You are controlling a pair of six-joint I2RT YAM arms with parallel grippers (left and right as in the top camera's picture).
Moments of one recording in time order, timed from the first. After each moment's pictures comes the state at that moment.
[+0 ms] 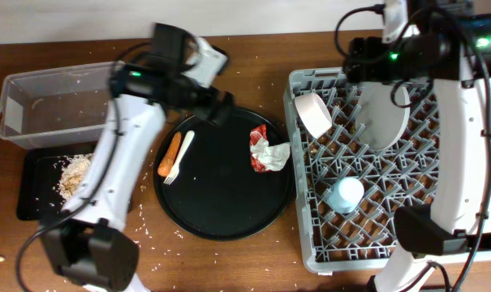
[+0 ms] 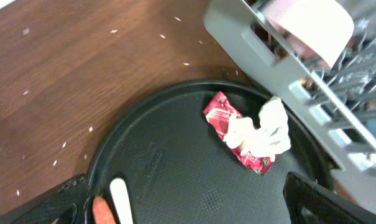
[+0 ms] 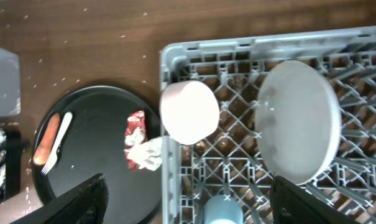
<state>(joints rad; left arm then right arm) -0.30 1.82 1.78 -0.98 0.26 0.28 0.07 1.92 2.57 -1.69 -0.12 0.16</state>
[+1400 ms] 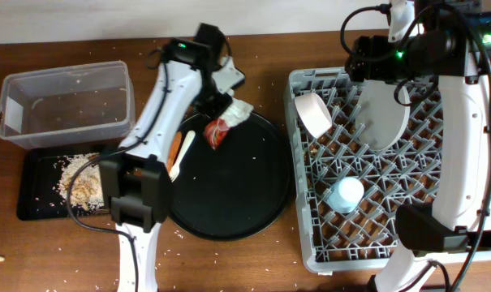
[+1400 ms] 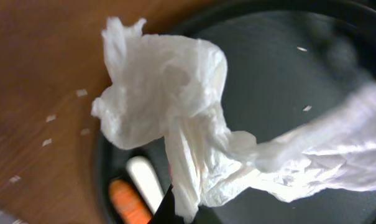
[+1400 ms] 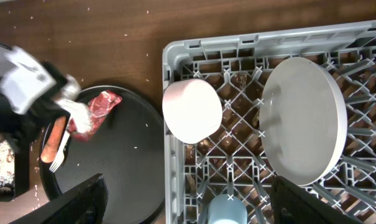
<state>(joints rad) -0.33 2.27 2.20 -1.34 0.08 0.42 0.05 1.93 2.57 -1.69 -0.16 0.15</state>
